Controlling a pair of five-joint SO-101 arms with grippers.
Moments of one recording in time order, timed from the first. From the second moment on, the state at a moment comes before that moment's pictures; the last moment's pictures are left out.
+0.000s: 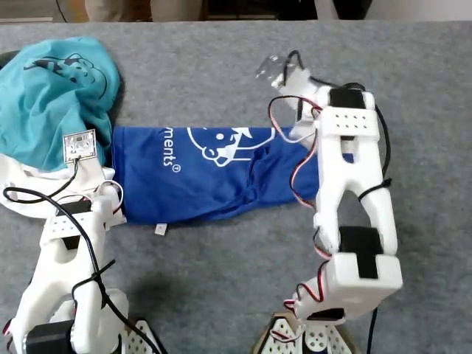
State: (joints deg) left arm -13.5 -30.8 66.5 34.2 -6.6; right arm -1.9 6.7 1.9 70.9 46.9
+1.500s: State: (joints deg) left arm -13.5 -30.8 43.8 66.0 -6.5; right arm -2.3 -11.7 -13.8 96.8 29.3
